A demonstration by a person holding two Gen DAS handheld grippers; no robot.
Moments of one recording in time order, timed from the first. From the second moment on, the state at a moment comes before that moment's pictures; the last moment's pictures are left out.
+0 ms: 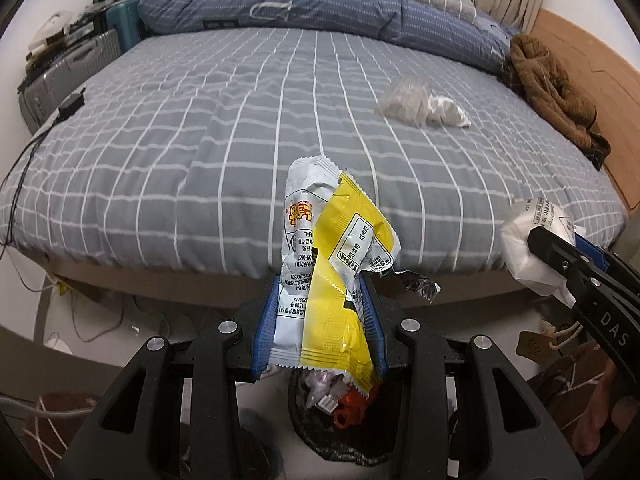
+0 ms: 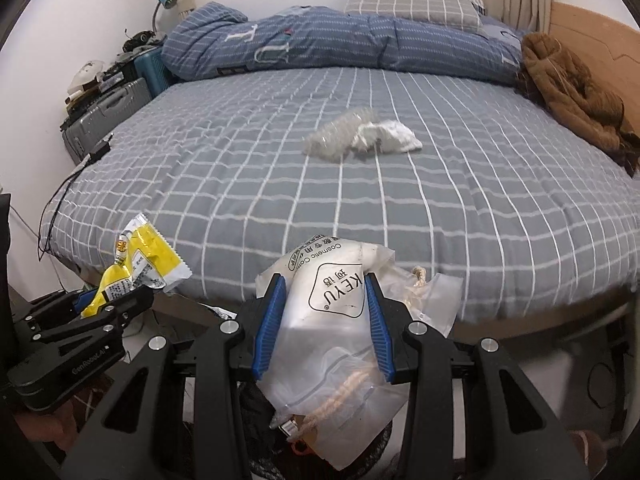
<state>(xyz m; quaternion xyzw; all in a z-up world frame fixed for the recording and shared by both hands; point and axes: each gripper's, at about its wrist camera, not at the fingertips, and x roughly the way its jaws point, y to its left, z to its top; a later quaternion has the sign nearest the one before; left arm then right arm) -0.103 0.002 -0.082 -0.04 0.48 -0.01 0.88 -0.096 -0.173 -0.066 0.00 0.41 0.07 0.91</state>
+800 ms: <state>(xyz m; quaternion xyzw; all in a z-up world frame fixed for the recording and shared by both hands) -0.125 0.004 -0.181 -0.05 0.57 -0.01 0.82 -0.126 -0.187 -0.175 0.01 0.53 0.06 0.84</state>
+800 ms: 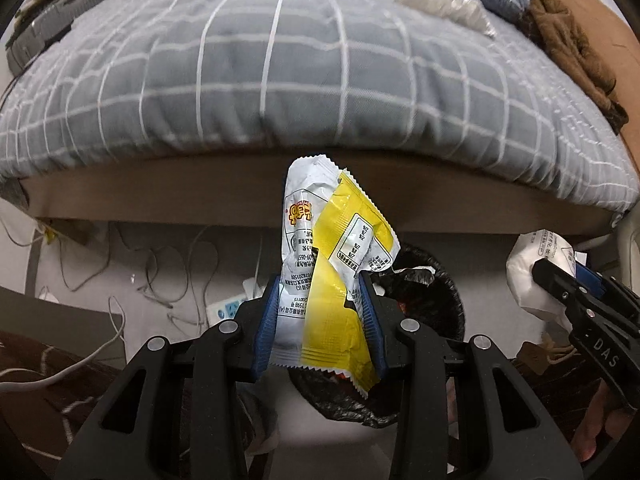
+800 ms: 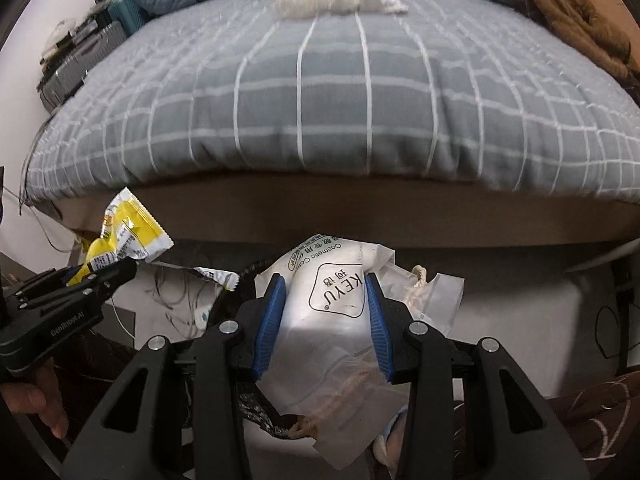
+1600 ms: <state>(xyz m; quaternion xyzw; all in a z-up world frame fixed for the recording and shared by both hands) -0.129 -0.006 -0.220 -0.03 0.60 -0.02 0.80 -0.131 -0.194 -0.211 -0.01 0.55 0.02 0.83</state>
